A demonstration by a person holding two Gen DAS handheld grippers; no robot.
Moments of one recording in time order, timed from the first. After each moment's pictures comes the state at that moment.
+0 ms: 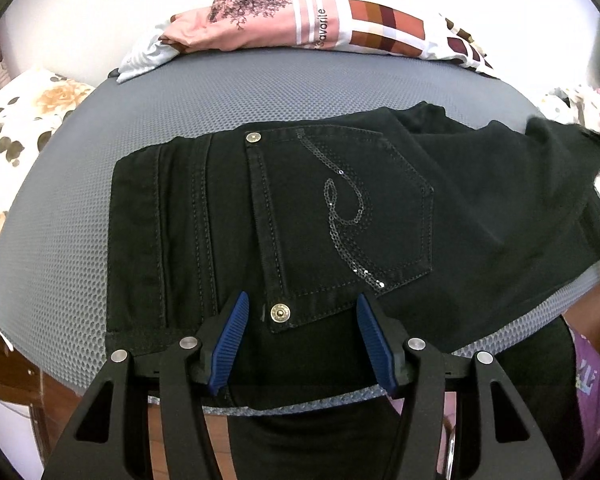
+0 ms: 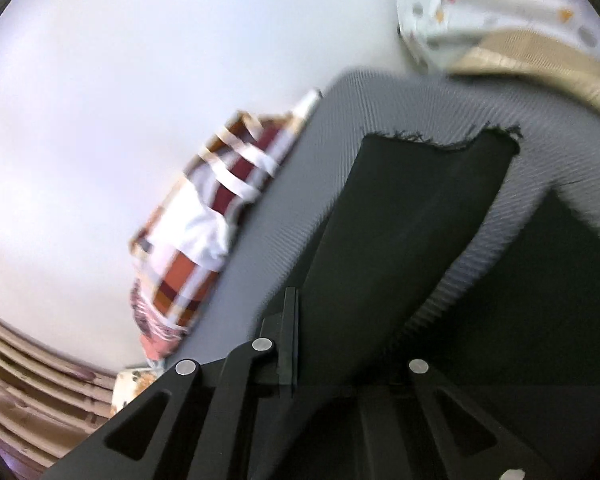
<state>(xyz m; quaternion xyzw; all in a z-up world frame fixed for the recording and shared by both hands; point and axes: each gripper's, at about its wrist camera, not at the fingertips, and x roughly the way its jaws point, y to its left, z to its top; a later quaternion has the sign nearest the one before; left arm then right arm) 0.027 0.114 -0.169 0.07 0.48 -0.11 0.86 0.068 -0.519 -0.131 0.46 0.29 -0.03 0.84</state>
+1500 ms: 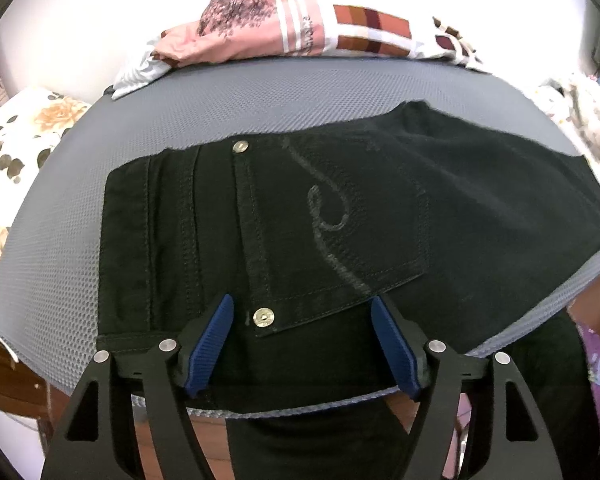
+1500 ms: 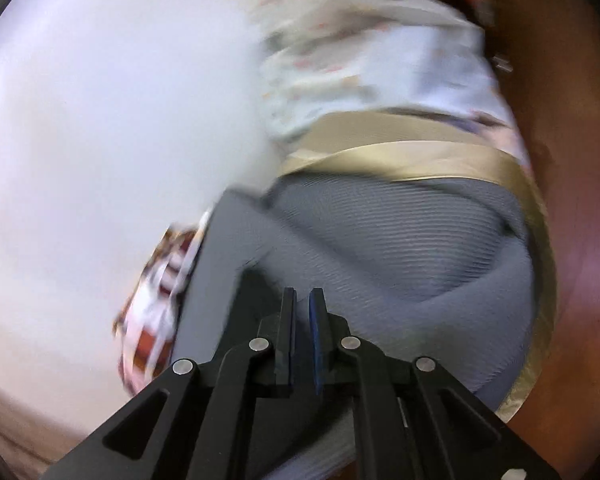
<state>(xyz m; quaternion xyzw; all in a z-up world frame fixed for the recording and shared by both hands) 0.019 0.101 -0.169 0.09 0.46 -0.13 0.88 -0.112 -0.652 -0.147 0.50 0.23 -0.15 0.83</state>
